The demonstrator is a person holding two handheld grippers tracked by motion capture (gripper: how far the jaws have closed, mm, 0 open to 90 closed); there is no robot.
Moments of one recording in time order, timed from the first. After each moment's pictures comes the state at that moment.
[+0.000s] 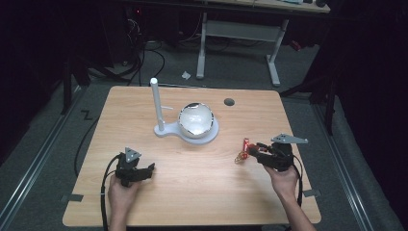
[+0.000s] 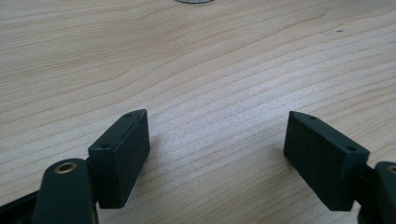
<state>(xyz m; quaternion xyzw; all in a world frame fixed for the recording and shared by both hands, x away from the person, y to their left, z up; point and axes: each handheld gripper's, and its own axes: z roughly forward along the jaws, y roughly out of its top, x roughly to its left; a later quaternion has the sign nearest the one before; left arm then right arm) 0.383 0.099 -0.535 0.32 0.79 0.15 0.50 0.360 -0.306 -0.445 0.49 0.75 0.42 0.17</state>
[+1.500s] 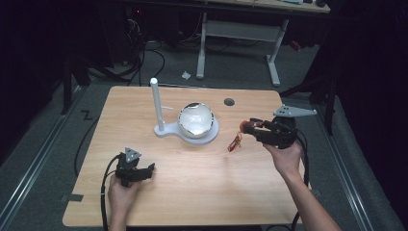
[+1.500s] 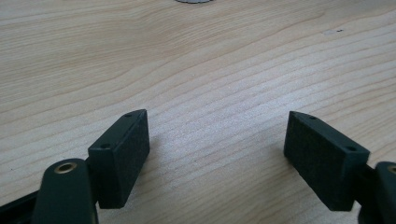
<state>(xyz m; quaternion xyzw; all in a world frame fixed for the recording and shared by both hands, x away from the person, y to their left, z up) 0.383 0.099 -0.536 0.32 0.79 0.16 0.50 0.381 -0.282 -0.349 0.39 0.76 0.49 0.16</state>
